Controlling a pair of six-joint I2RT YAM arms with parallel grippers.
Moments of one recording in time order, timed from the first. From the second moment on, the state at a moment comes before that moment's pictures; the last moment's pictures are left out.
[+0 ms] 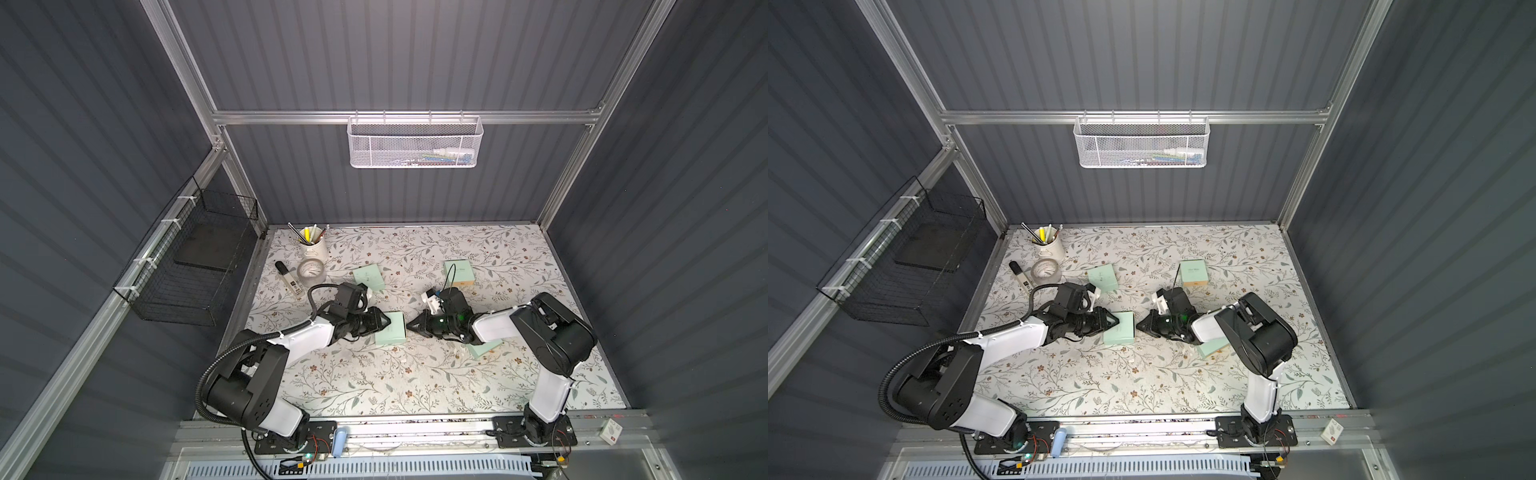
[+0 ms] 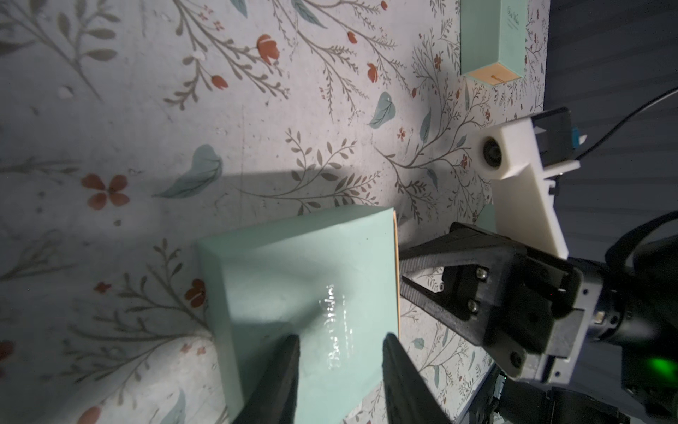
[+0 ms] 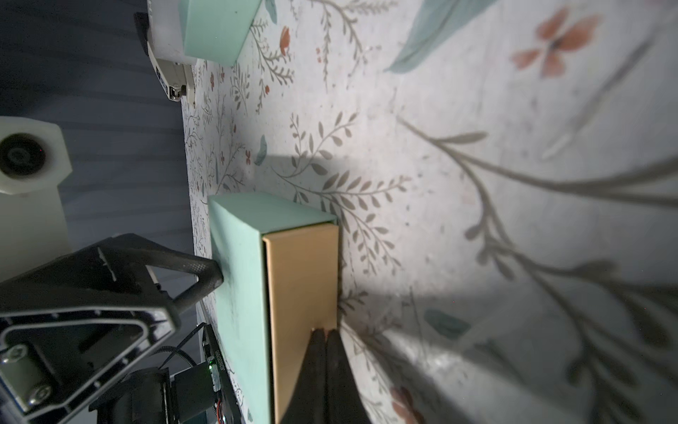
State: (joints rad) left arm -0.50 1.51 0.70 -0.06 0.45 -0.68; right arm 0.60 1.85 0.70 0.44 -0.57 0.89
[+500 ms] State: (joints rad) left arm -0.50 1.51 0.70 -0.07 0.45 -0.67; right arm 0.55 1.78 0.60 0.49 -0.55 0.91
